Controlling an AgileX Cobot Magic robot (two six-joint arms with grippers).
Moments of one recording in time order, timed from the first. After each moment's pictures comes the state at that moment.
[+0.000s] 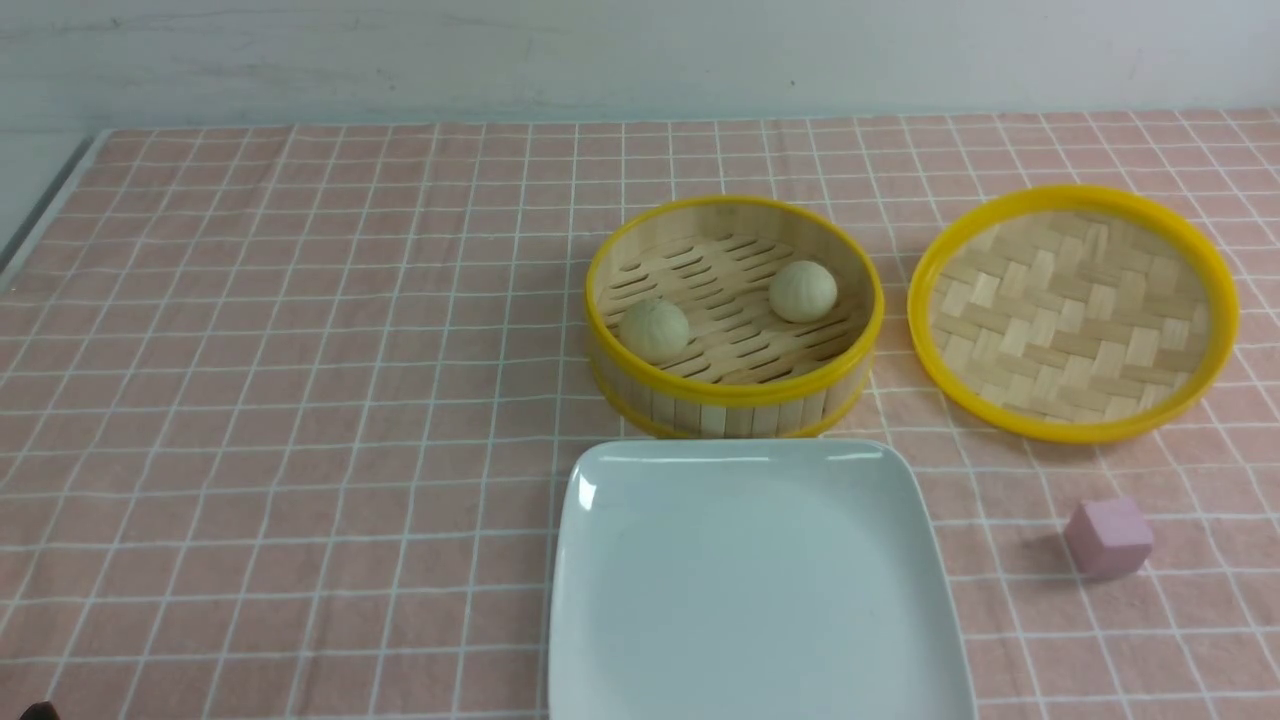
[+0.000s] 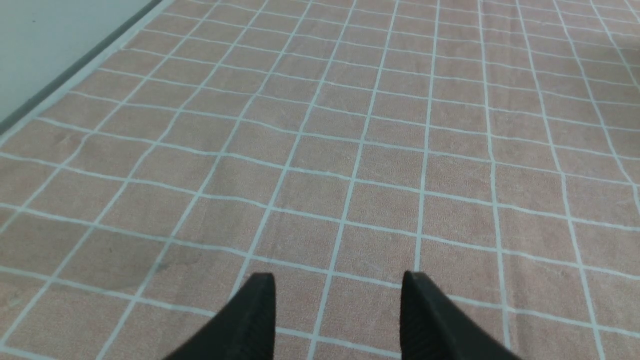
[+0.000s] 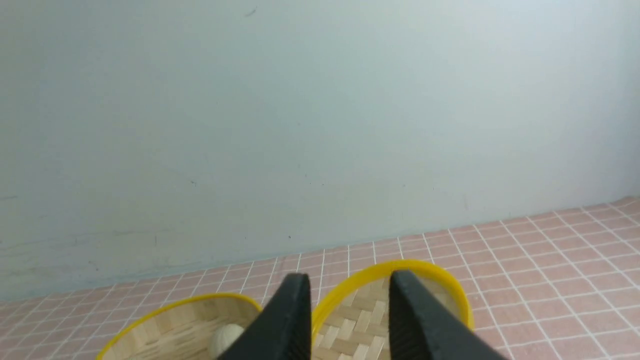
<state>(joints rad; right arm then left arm) -0.05 -0.02 -0.48 0.20 0.49 0.08 0.08 -0.01 0.02 0.14 0.39 -0.22</state>
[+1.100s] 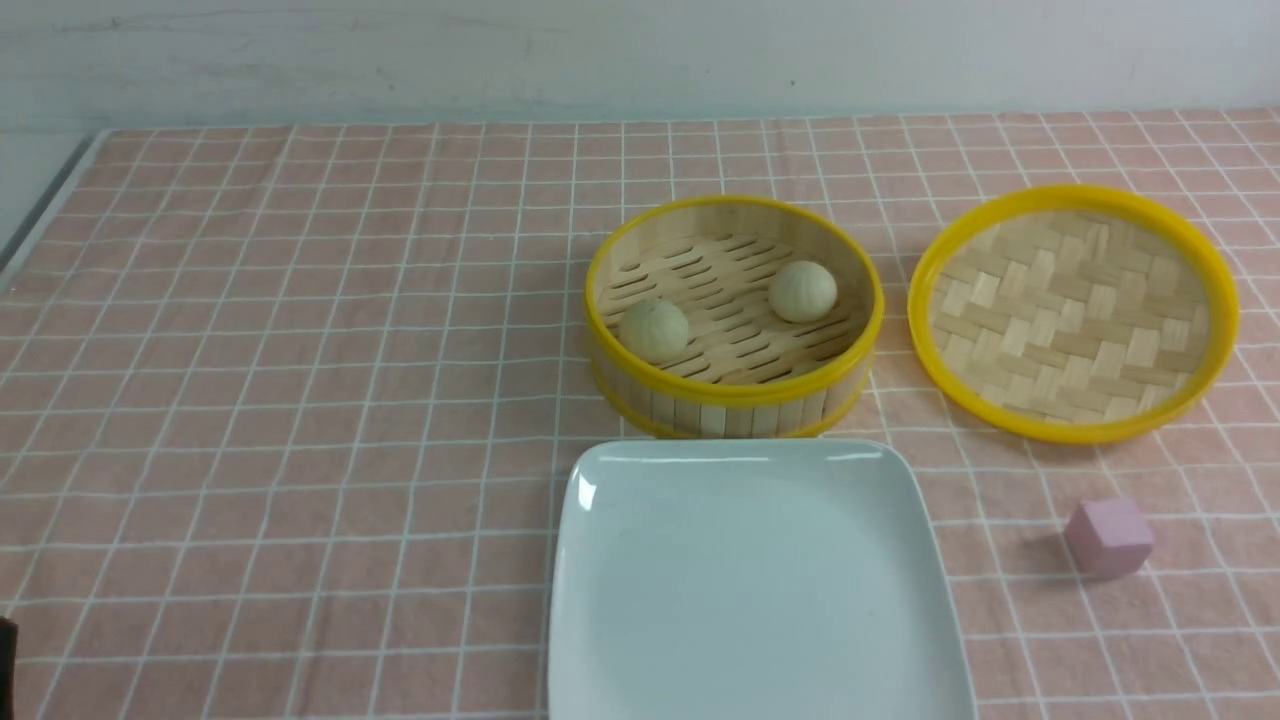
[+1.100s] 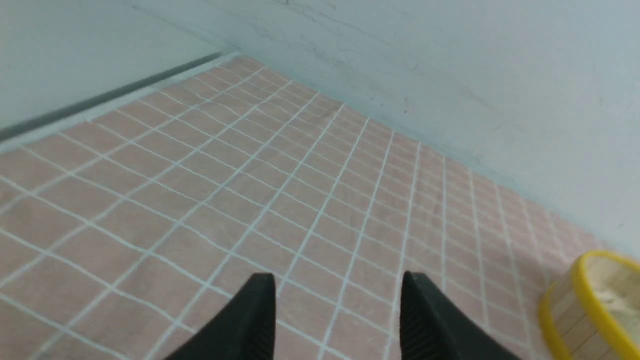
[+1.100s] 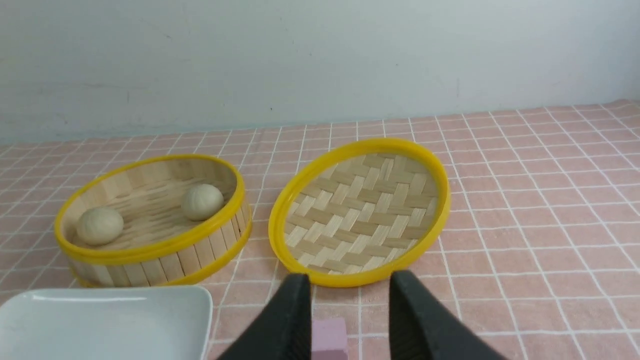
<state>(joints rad) -0.05 -0.02 -0.48 0.20 0.73 -0.05 0.08 -0.01 0.03 0.26 0.12 -0.78</state>
